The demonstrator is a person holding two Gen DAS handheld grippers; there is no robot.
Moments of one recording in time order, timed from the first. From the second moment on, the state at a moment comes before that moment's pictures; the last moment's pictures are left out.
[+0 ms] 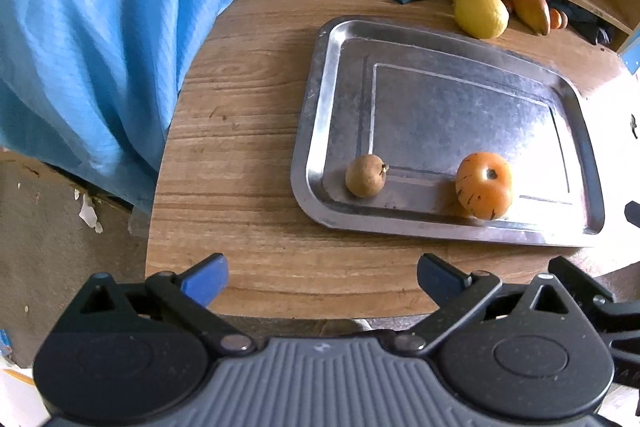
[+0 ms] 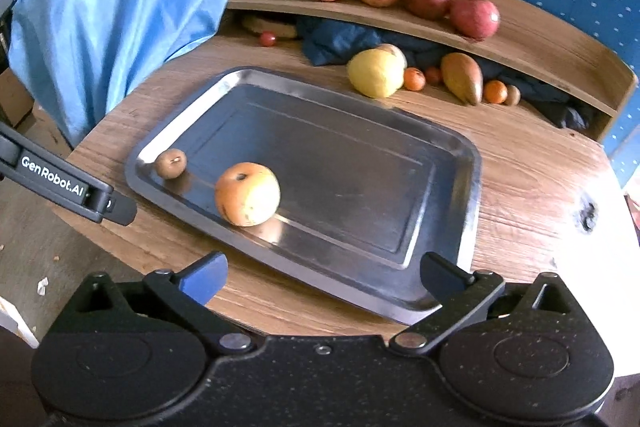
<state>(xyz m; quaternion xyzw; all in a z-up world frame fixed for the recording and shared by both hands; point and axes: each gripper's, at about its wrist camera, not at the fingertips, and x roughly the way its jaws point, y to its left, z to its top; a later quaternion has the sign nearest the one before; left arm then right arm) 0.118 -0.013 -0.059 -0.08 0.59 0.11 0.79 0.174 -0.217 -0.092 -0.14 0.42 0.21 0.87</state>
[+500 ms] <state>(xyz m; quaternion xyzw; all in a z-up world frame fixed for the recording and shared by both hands) 0.135 -0.002 -0.063 -0.08 0.59 0.12 0.79 0.188 -0.223 -0.090 -0.13 0.41 0.19 0.88</state>
